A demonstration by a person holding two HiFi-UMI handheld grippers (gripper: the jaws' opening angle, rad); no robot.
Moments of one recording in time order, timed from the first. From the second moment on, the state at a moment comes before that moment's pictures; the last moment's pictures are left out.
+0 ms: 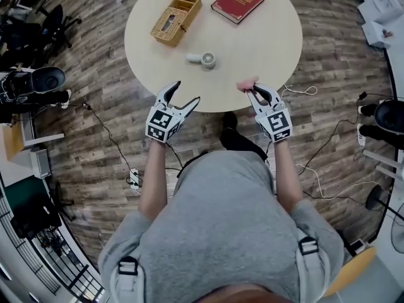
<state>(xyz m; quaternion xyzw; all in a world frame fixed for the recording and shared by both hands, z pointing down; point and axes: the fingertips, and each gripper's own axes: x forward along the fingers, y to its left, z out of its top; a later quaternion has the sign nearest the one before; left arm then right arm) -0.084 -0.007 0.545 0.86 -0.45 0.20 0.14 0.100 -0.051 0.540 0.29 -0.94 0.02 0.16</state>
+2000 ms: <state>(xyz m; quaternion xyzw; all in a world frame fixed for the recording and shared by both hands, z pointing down) -0.063 -0.188 0.758 0.86 -0.14 0.49 0.07 0.071 -0.220 0.627 0.30 -0.92 0.12 0.23</state>
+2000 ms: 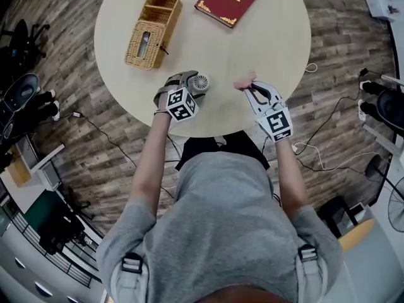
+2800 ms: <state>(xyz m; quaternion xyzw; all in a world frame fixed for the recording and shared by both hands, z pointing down) -0.049 -0.191 0.803 0.85 -0.06 0.52 0.07 0.077 -0.211 0.641 0.33 -0.91 0.14 0.23</state>
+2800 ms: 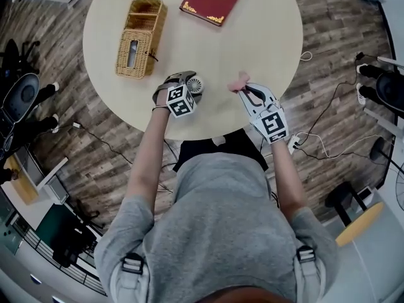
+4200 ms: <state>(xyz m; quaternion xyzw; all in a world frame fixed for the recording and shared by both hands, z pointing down) 0.007 -0.110 0.638 0.85 -0.24 0.47 0.02 -0.001 -0.092 0.573 0.12 -0.97 0.03 0.21</state>
